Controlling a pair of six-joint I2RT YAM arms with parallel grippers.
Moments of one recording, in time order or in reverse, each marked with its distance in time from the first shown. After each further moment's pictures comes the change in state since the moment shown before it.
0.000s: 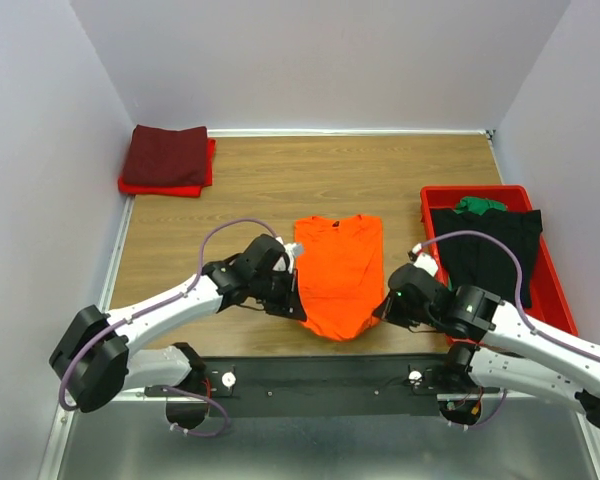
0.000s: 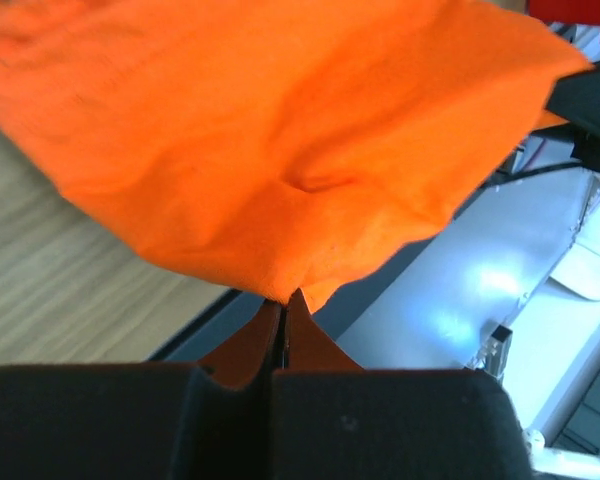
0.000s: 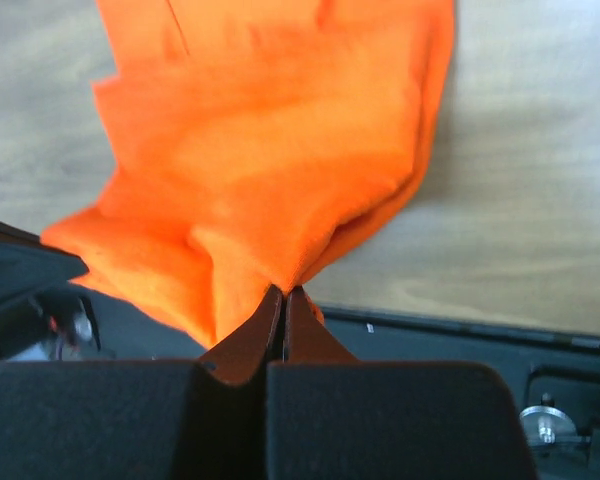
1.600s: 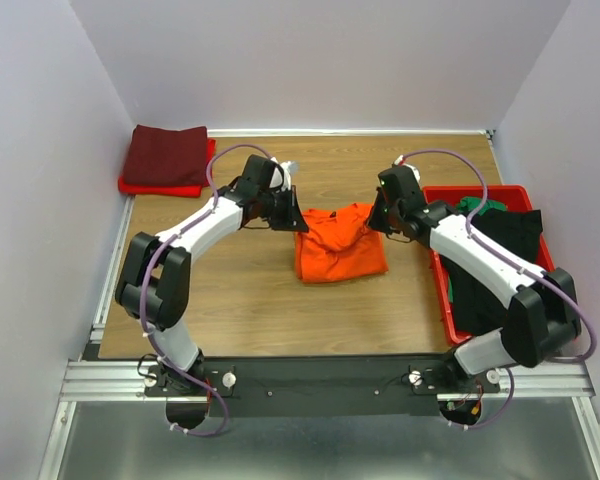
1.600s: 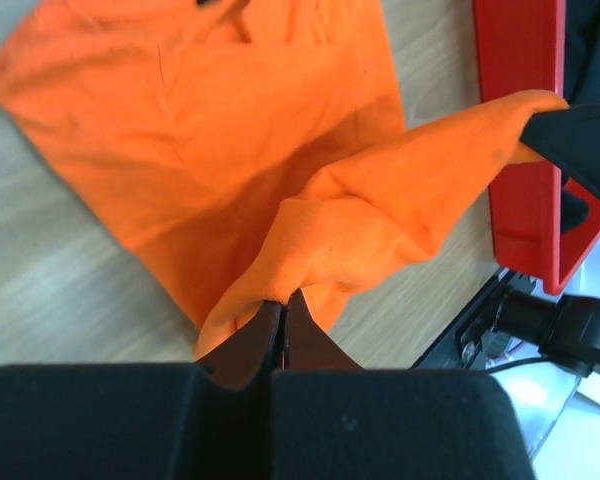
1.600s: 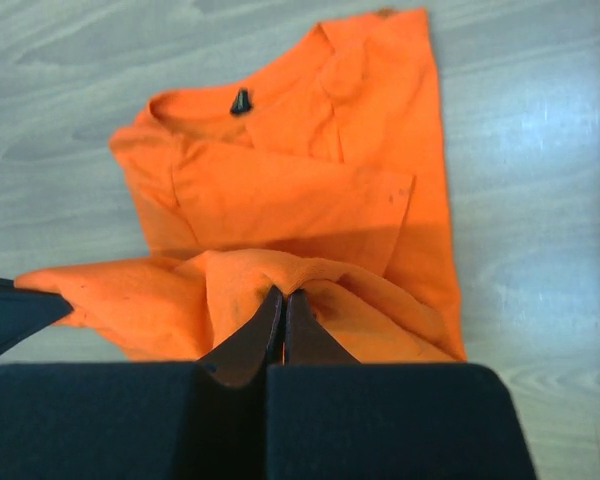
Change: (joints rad) left arm 0.362 0.525 0.547 0.059 0.076 0.250; right arm -0.484 0.652 0.454 0.341 -0.070 -0.507
